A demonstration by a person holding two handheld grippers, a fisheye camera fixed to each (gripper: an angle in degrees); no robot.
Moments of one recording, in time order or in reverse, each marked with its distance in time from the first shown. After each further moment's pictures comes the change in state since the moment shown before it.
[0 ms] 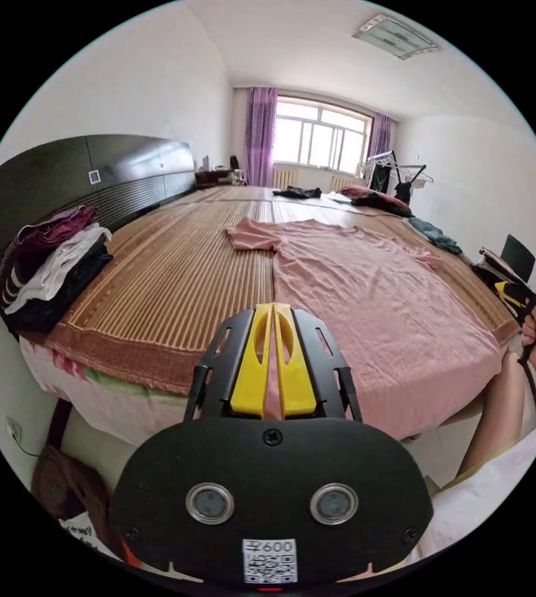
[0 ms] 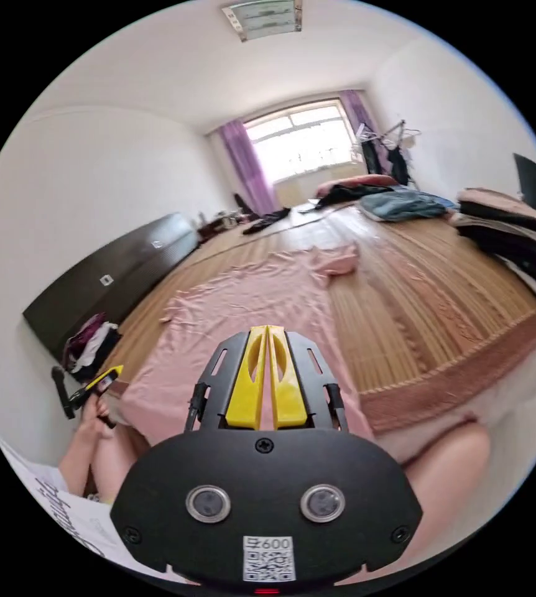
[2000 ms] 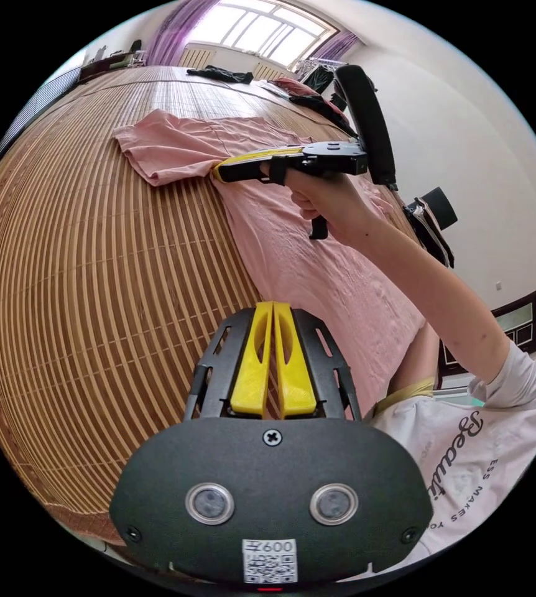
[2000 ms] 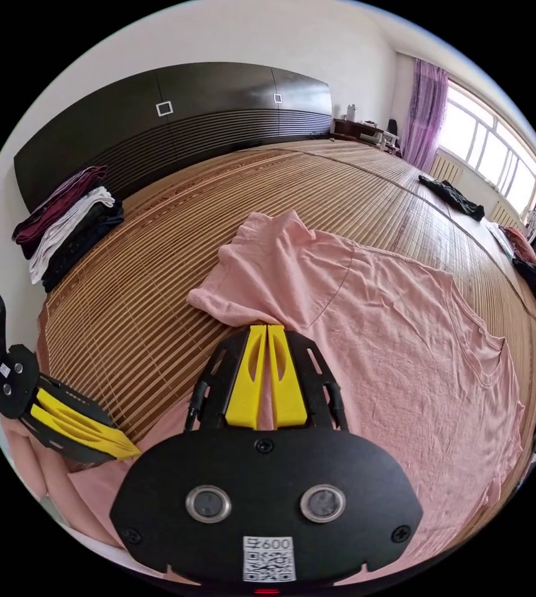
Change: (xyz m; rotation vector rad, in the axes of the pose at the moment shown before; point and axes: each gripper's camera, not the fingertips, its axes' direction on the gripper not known) left arm 0.073 -0.353 -0.002 -0.676 0.615 0.048; right arm 0.237 0.120 0.627 -0.513 -0.024 -0.533
